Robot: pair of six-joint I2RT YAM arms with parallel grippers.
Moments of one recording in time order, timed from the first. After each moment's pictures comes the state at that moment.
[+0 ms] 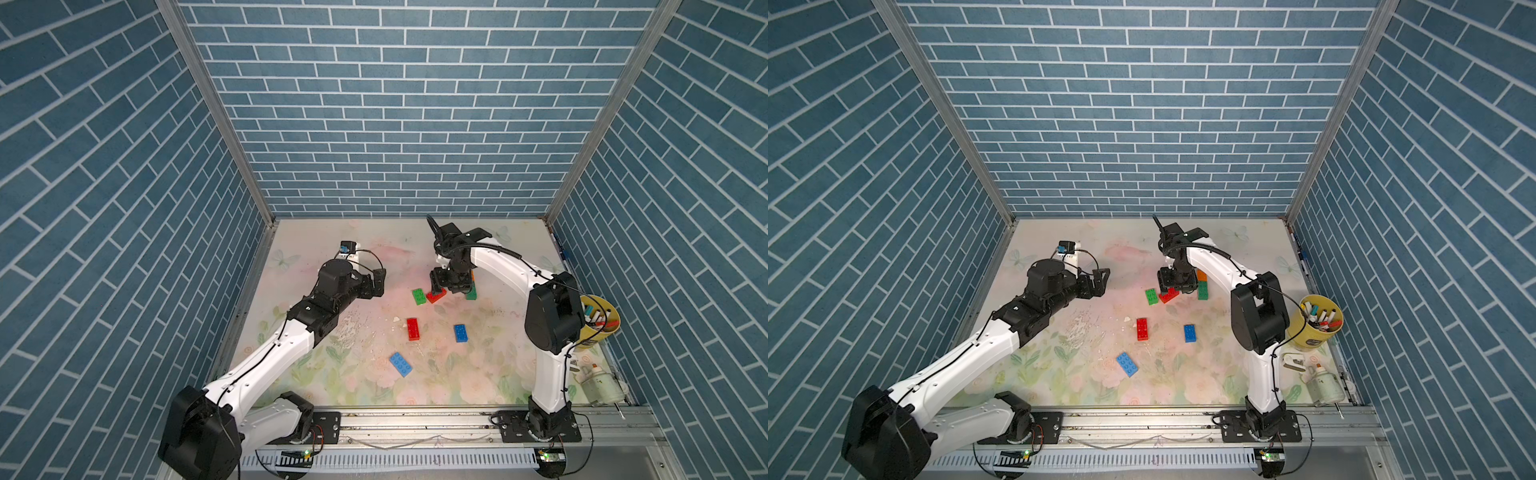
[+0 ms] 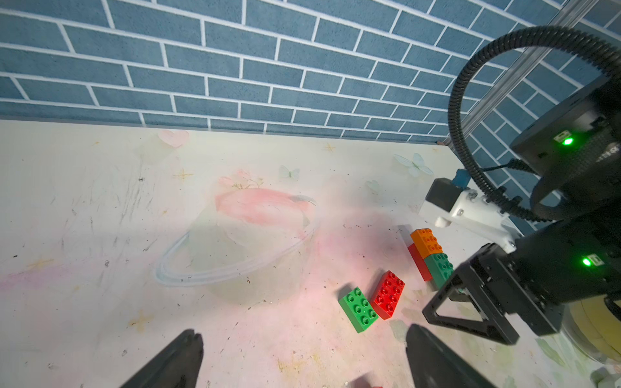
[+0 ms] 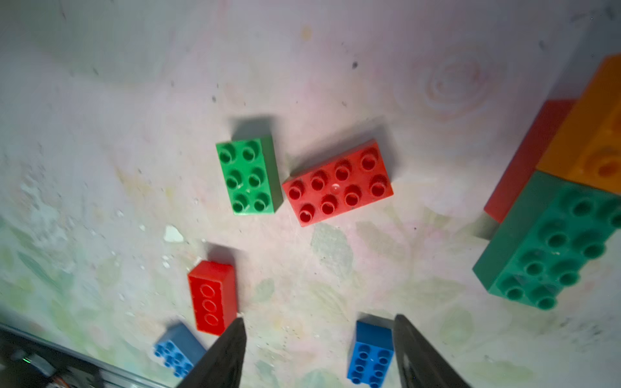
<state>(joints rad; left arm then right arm) -0.50 1.13 0.79 -0.09 -0.05 -0.35 0.59 1.99 1.70 -1.16 -0.17 0.21</state>
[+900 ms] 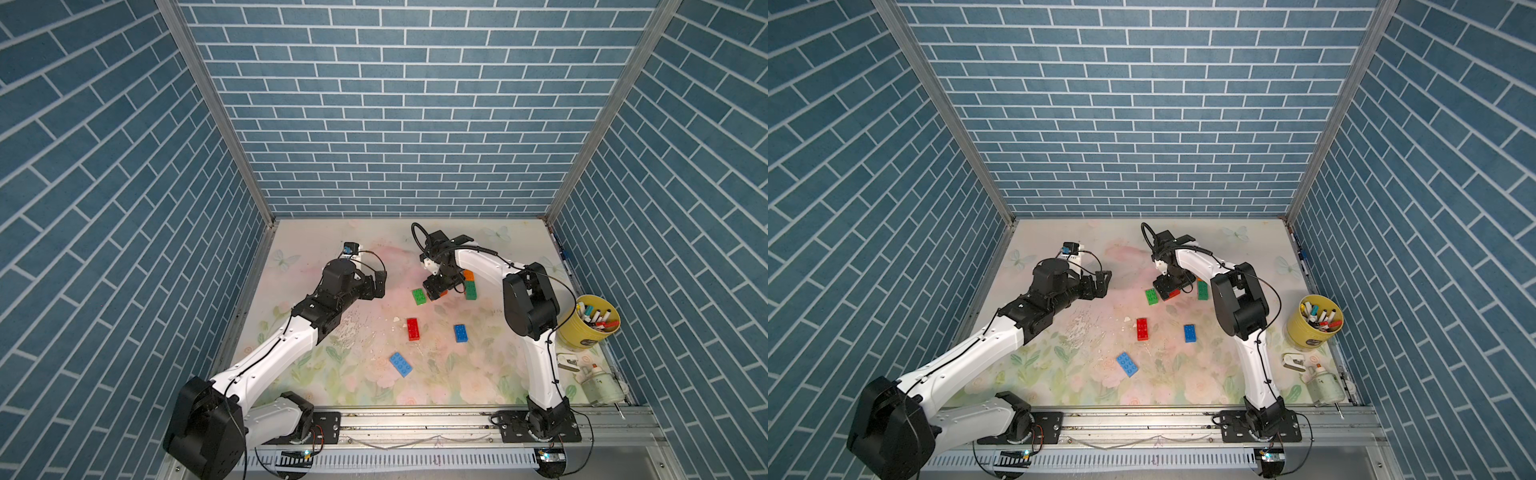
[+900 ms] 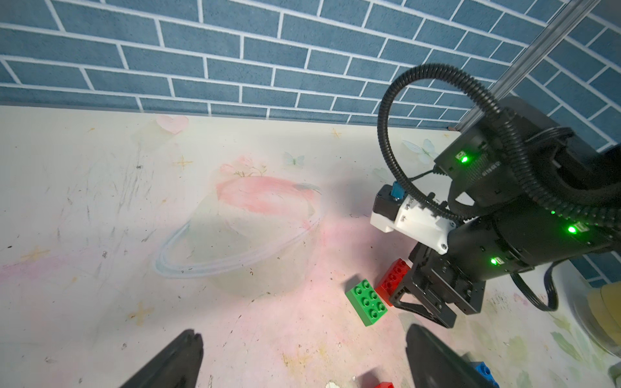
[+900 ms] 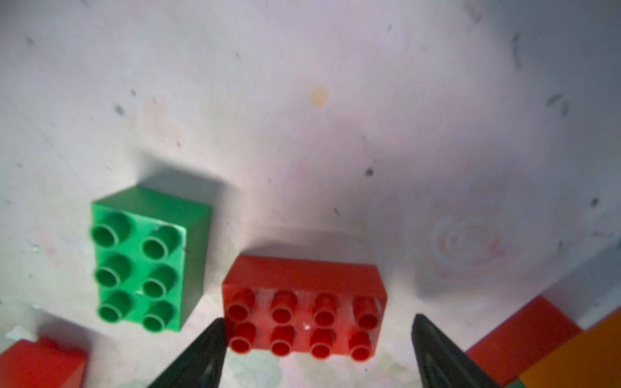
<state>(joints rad) -0.49 1.17 0.79 -0.09 -0.05 -0.34 0.59 2.20 1.78 -1.01 -0.03 -0.11</state>
